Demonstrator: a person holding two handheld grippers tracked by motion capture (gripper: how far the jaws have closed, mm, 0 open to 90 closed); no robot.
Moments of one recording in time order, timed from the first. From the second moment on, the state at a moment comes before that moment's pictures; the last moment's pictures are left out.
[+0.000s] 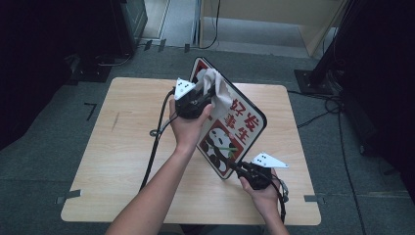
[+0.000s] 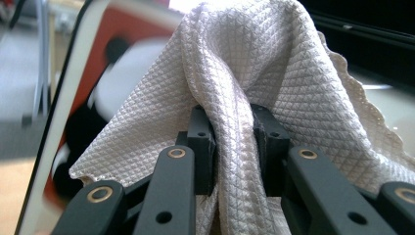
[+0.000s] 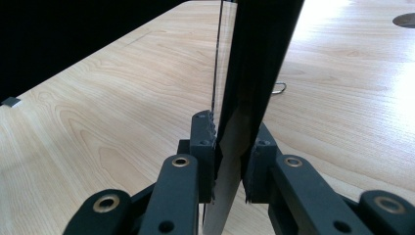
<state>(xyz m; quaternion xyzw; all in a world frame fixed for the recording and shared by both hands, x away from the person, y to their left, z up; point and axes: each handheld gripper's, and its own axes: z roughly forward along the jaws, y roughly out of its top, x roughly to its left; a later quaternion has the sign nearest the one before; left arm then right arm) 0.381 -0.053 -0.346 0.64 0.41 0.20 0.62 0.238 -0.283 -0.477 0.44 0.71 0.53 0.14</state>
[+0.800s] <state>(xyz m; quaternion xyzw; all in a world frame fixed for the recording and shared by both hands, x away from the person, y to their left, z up) 0.386 -0.004 -0.477 0.67 0.52 0.16 0.50 0.238 -0.282 -0.476 0.44 0.71 0.53 0.14</state>
